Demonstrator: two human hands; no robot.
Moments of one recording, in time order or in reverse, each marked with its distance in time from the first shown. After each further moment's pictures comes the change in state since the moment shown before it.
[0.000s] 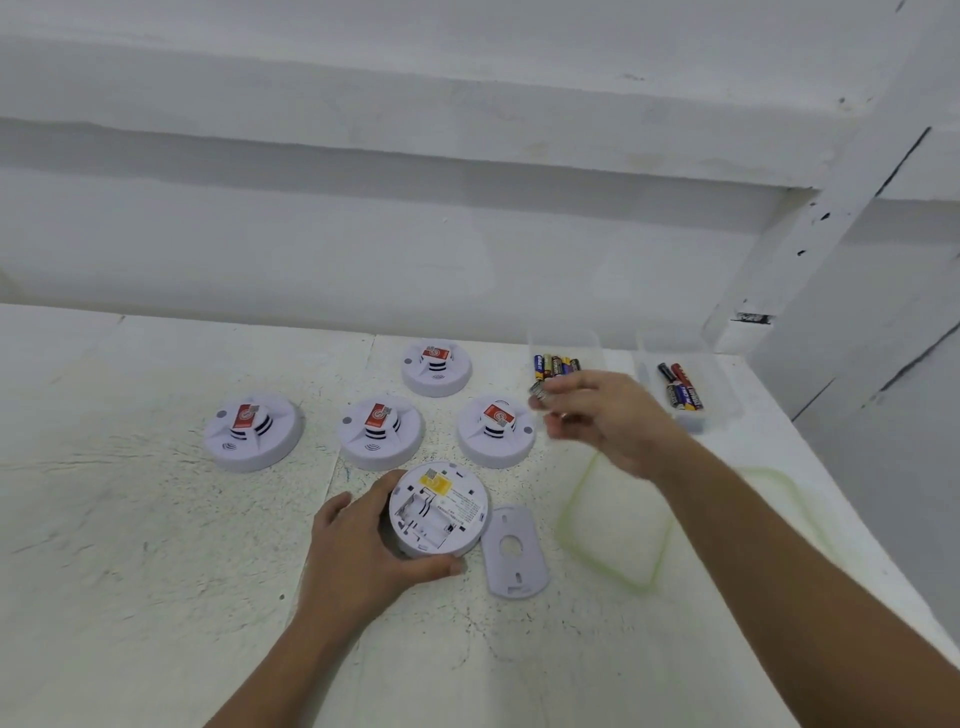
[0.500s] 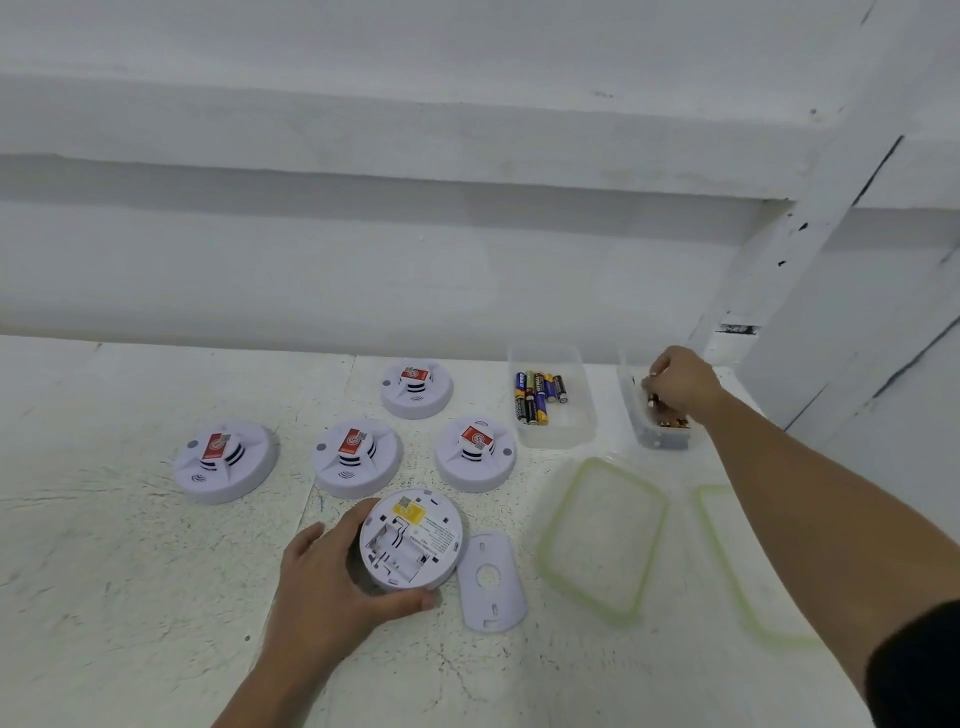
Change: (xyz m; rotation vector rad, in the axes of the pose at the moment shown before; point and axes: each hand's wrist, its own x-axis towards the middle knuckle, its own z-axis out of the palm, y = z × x) left_hand 0.007 -0.013 0.007 0.050 -0.002 -0.025; right_hand 0.096 -0.007 -0.145 -0.810 0.533 0.028
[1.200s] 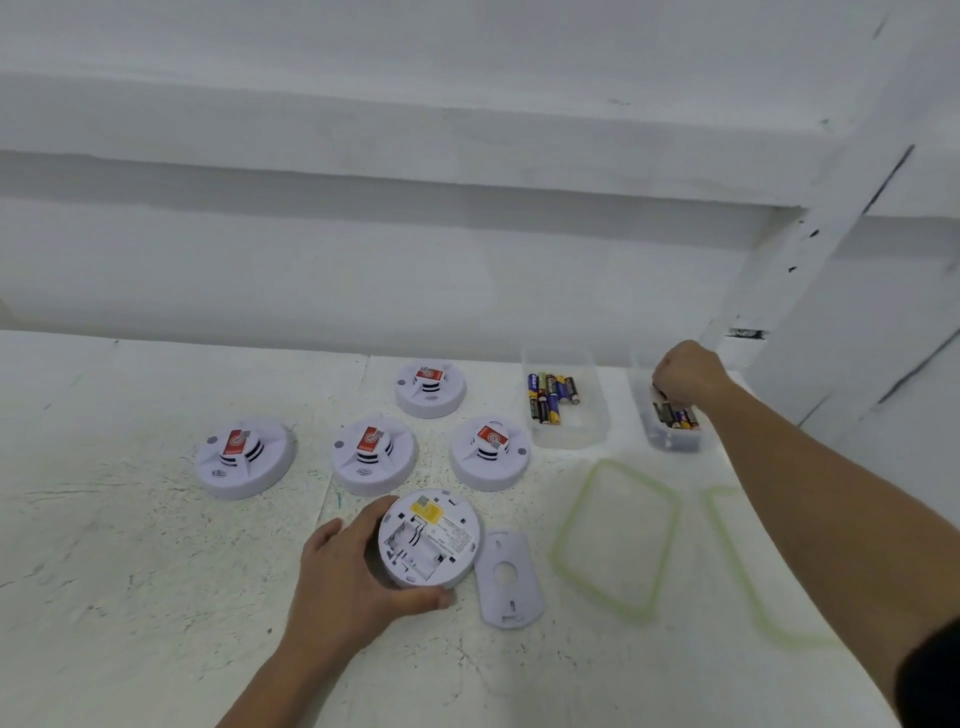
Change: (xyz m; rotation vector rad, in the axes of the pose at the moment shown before) left_hand -0.002 0.004 -0.008 -0.067 -0.020 0.022; right_hand -0.017 -0.030 0.000 -0.167 0.051 0.032
